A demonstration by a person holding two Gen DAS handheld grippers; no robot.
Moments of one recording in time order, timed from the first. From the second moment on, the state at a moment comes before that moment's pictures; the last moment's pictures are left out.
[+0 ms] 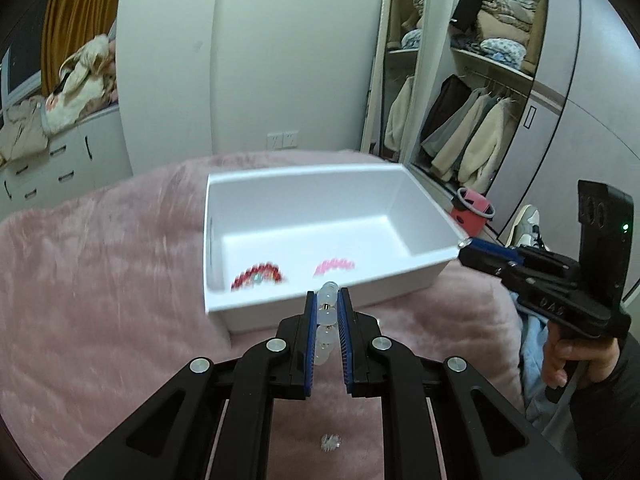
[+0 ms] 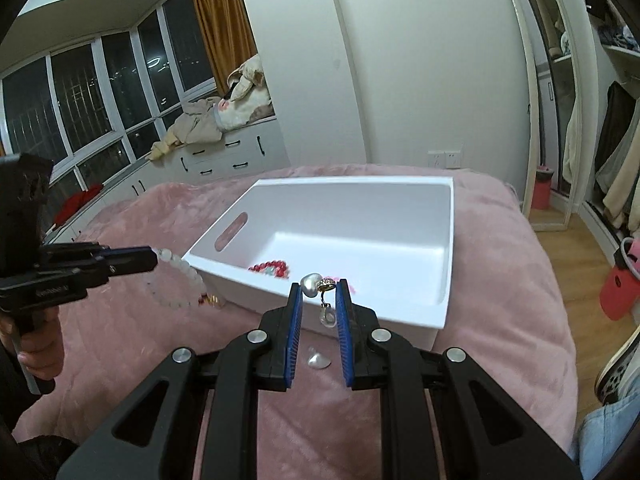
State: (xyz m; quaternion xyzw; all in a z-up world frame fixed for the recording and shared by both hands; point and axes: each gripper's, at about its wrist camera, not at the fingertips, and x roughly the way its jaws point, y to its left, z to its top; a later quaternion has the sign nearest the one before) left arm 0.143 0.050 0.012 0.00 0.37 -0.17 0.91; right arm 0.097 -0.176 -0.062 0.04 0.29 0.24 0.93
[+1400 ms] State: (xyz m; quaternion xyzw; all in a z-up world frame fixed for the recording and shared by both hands) left arm 0.269 0.028 -0.049 0.04 0.45 -0.10 0.89; right arm 0.191 -0.152 -0.101 0.01 0.35 0.22 0.91
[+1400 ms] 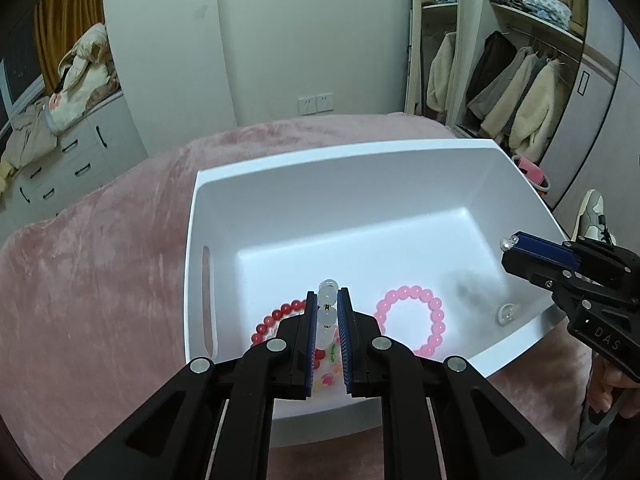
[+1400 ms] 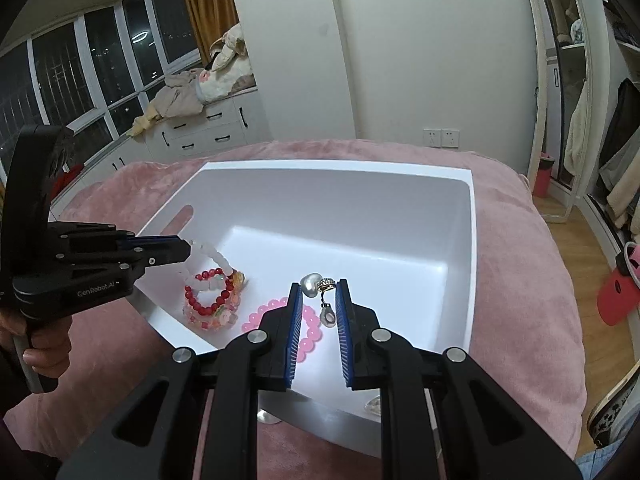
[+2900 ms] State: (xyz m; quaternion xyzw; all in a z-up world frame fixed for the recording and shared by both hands) left arm 0.091 0.045 -0.056 0.06 0.43 -0.13 0.89; right arm 0.072 -0.134 -0.084 -0.05 0.31 0.23 0.92
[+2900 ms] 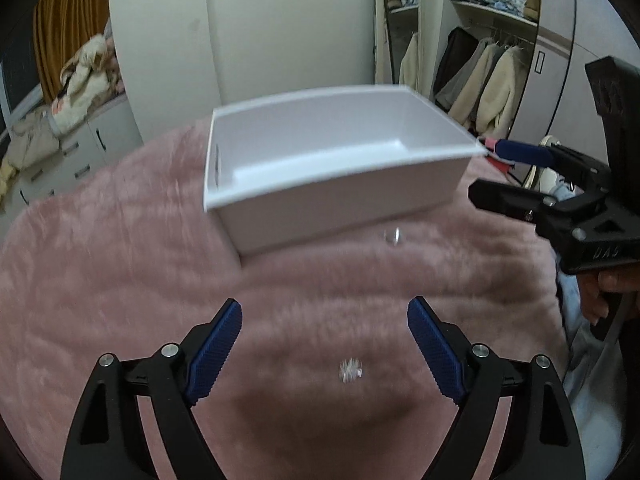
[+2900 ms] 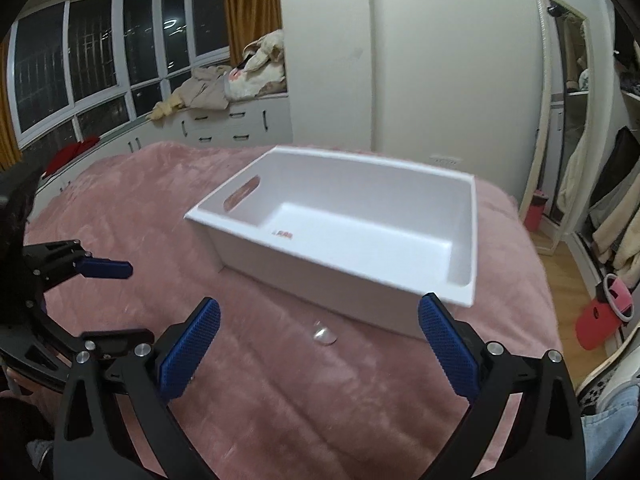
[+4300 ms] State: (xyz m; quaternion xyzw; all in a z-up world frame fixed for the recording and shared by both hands) left arm 0.096 0.049 -0.106 0.04 0.47 -0.17 0.87; right arm 0.105 -0.125 -0.163 -0.03 0.38 0.25 0.89
